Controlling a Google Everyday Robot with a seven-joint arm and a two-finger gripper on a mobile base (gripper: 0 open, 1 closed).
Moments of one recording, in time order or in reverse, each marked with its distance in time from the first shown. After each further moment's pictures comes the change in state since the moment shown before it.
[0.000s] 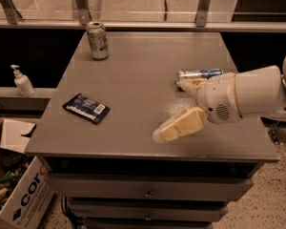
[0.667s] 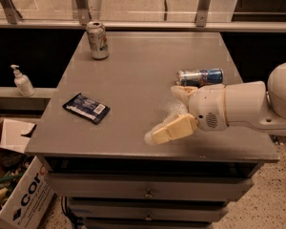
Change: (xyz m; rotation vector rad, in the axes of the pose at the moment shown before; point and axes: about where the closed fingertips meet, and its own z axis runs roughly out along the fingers) arm 0.009 0.000 0.023 -0.027 -0.094 0.043
